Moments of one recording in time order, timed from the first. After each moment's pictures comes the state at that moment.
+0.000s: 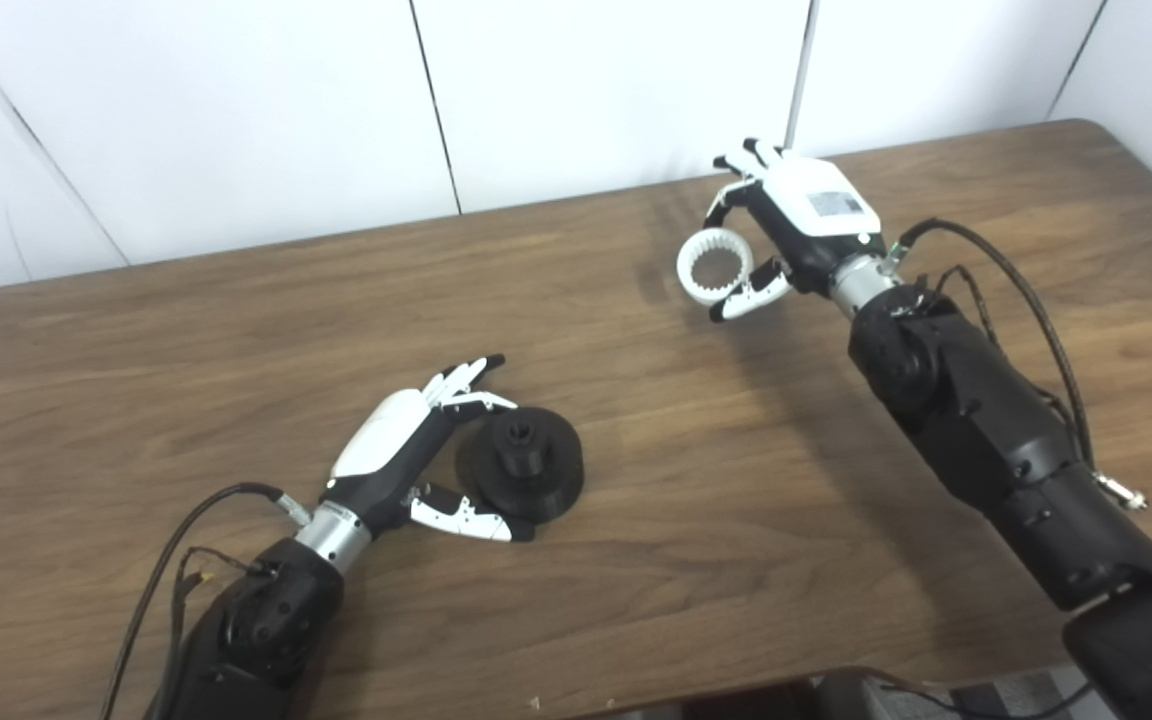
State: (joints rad) left arm -0.25 0.31 -0.33 0.18 0.47 -0.28 -0.18; right arm -0.52 -0.44 0.28 0.17 -0.80 0.10 0.03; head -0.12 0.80
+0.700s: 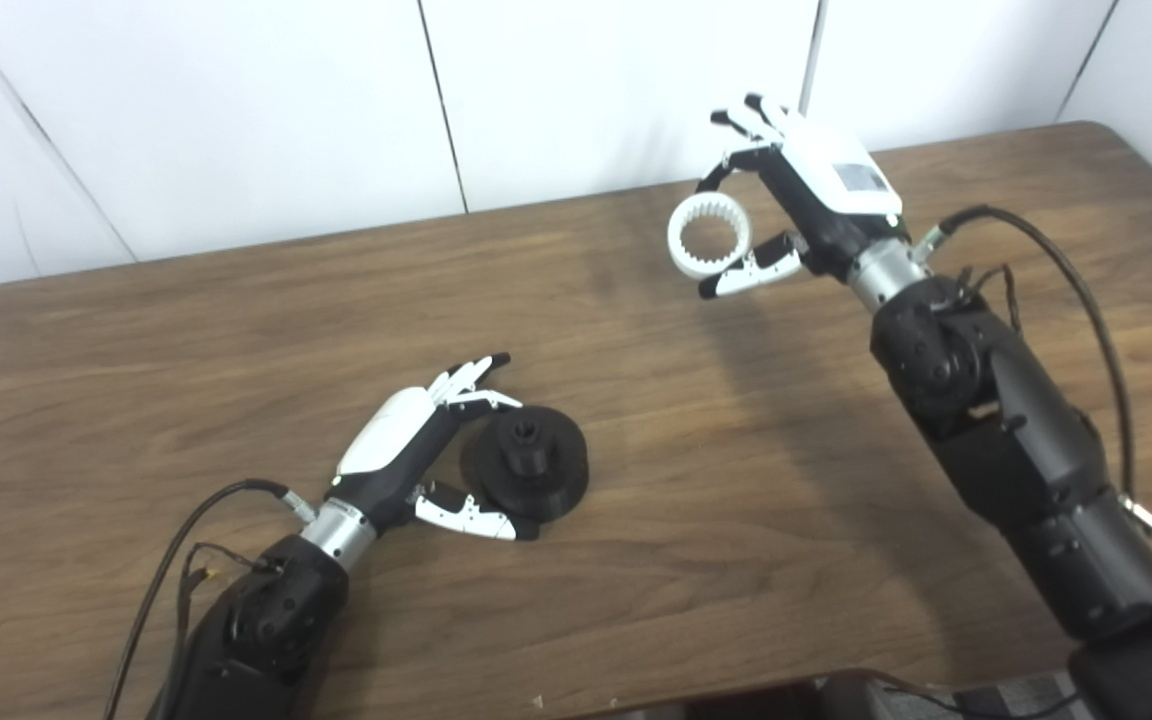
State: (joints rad) left arm -0.25 0.31 -0.33 0.18 0.47 -0.28 -0.18; right arm -0.45 -0.40 0.20 -0.05 -0.69 0.12 0.10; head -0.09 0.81
